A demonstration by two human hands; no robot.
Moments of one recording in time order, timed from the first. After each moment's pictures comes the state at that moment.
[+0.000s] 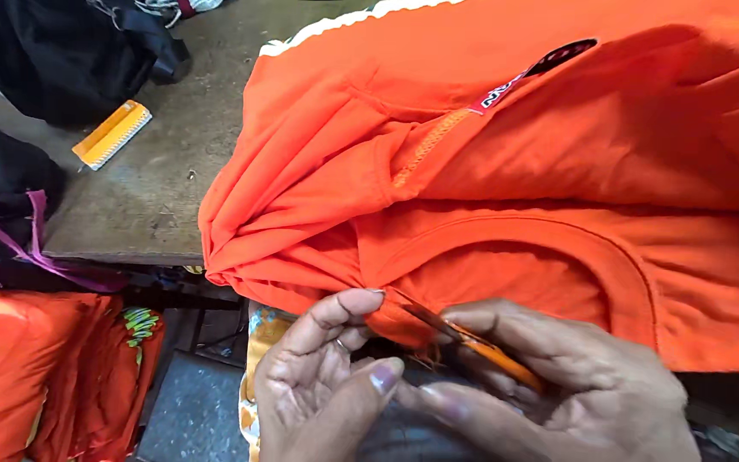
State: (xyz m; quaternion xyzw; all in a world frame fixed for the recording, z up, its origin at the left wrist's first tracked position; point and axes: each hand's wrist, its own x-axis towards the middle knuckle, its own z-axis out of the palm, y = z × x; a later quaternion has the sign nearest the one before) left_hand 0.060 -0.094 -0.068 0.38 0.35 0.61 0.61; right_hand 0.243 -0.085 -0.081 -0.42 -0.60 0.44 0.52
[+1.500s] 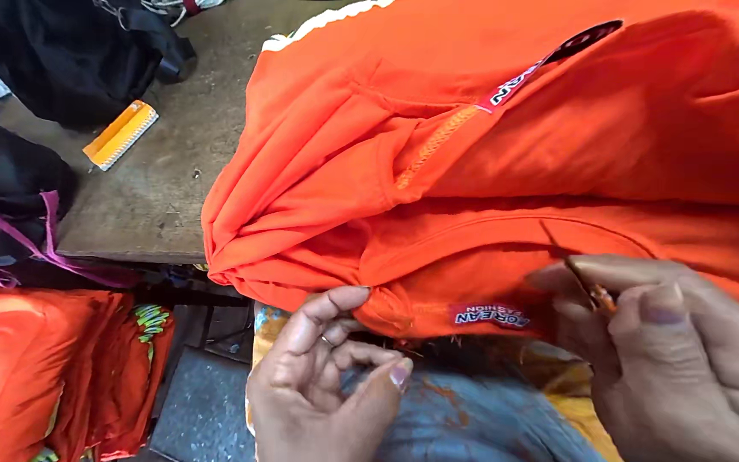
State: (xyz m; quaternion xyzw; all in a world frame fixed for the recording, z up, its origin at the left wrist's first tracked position) left_hand 0.061 -0.094 -0.067 0.48 0.47 0.56 0.49; right_hand 0.286 -0.071 -0.109 -0.48 -0.65 0.23 0.55
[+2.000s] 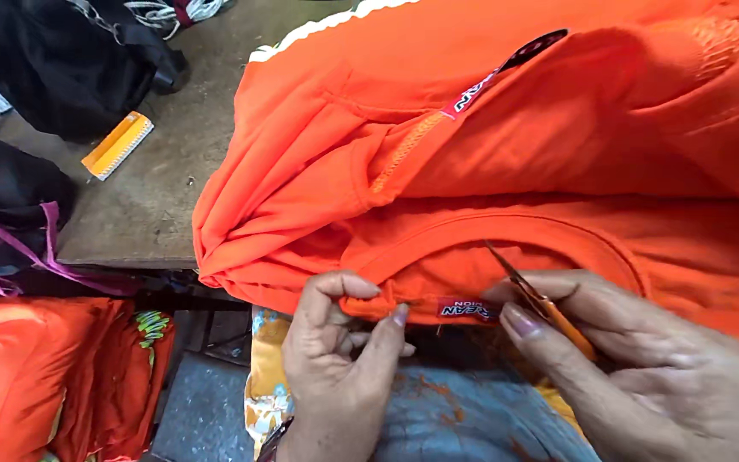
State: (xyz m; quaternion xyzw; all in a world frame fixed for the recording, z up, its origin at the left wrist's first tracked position) left_hand 0.086 -0.073 -0.094 0.55 0.43 0.59 0.42; right_hand 0.282 -0.083 -0.104 -0.49 -0.62 0.32 0.53
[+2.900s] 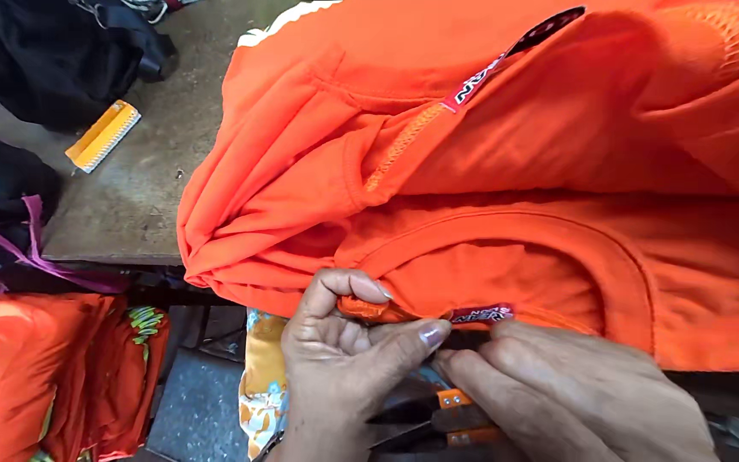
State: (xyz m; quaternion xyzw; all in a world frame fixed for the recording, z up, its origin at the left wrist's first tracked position) left_hand 0.089 -0.076 -0.081 0.40 0.39 0.59 0.59; right_hand 0.269 -0.078 -0.108 -0.33 -0.83 0.05 0.45
